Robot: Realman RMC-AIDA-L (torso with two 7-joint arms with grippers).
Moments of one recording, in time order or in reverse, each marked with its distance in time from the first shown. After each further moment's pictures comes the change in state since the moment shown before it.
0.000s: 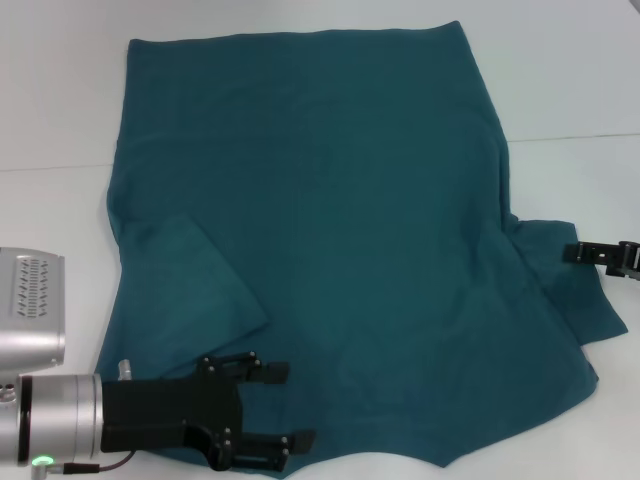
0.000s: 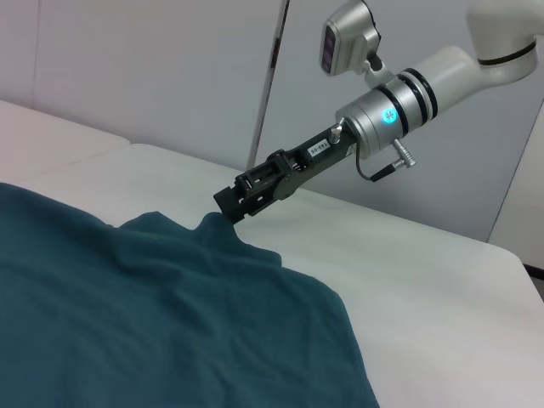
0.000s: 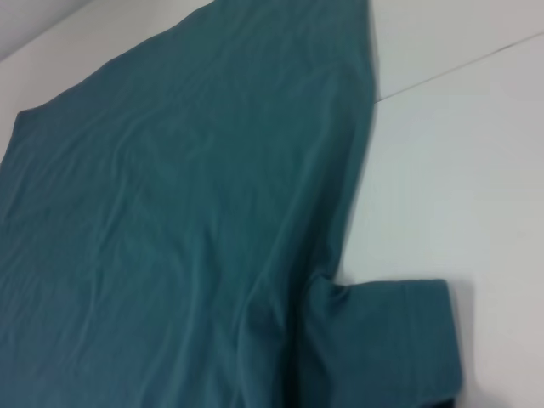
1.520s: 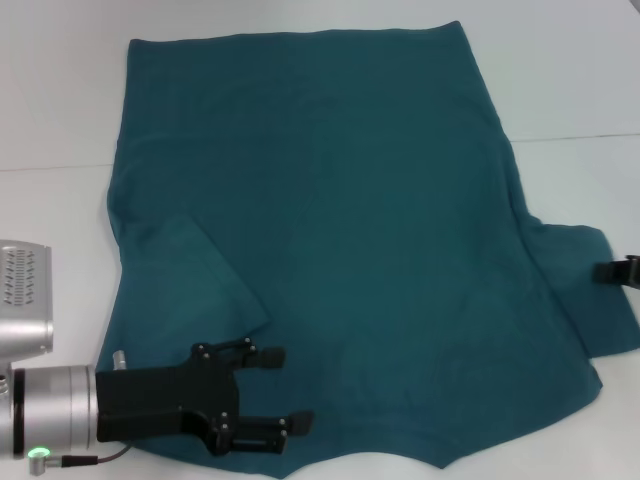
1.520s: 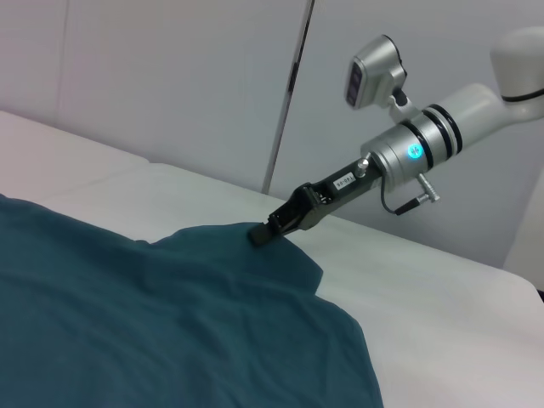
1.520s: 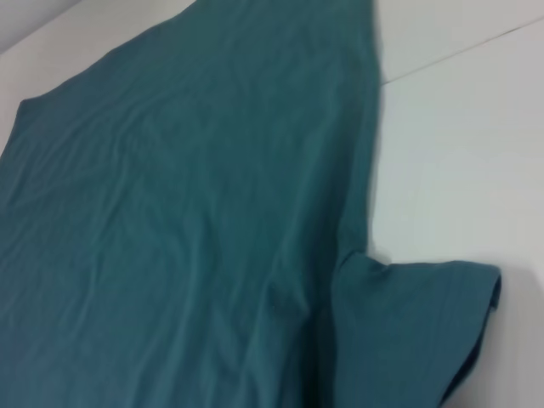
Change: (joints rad) left arm 0.007 0.000 -0.011 0.011 -0.033 0.004 -0.024; right arm -0.037 0.017 0.009 -0.029 0.009 -0.020 -0.030
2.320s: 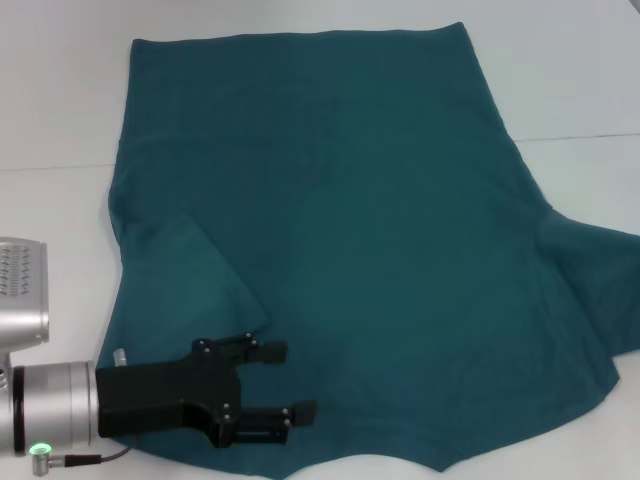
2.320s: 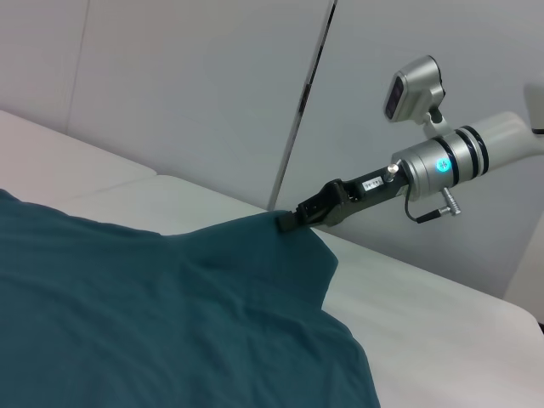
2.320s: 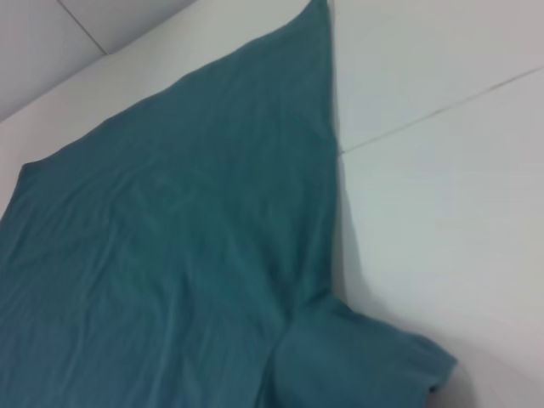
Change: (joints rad) left arm 0.002 -0.001 -0.002 -0.005 -0.027 0.005 -0.046; right arm -0.037 -0.041 0.136 -0.010 0.026 -0.079 -0.086
